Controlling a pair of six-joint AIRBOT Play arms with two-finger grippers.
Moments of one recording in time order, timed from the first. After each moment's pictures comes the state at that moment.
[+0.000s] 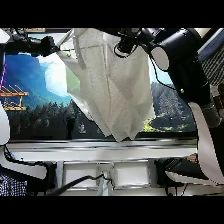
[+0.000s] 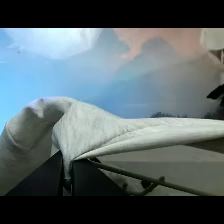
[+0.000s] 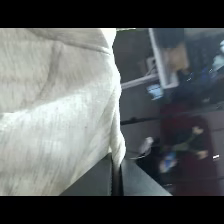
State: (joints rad) left arm 0.03 -1.65 1.85 0.93 -1.15 -1.50; right arm 0.59 -1.38 1.81 -1.84 0.74 0.66
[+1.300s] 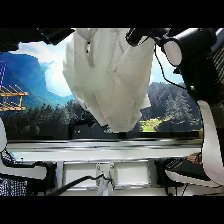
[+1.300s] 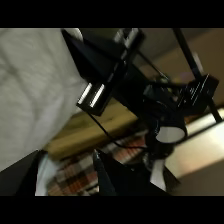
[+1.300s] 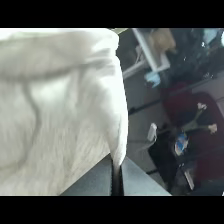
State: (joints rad) left arm 0.03 -1.57 1.85 0.01 -1.48 -1.20; right arm 0.51 -1.34 1.81 -1.83 0.70 0.89
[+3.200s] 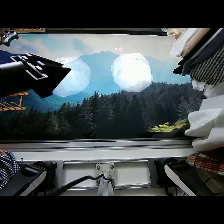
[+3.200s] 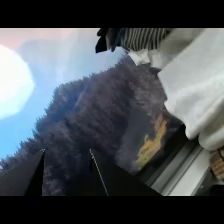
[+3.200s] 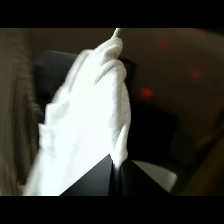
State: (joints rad) left arm -0.32 -0.81 1.38 0.99 -1.11 -1.30; right arm 0.08 -0.85 1.81 -2.90 1.39 2.00
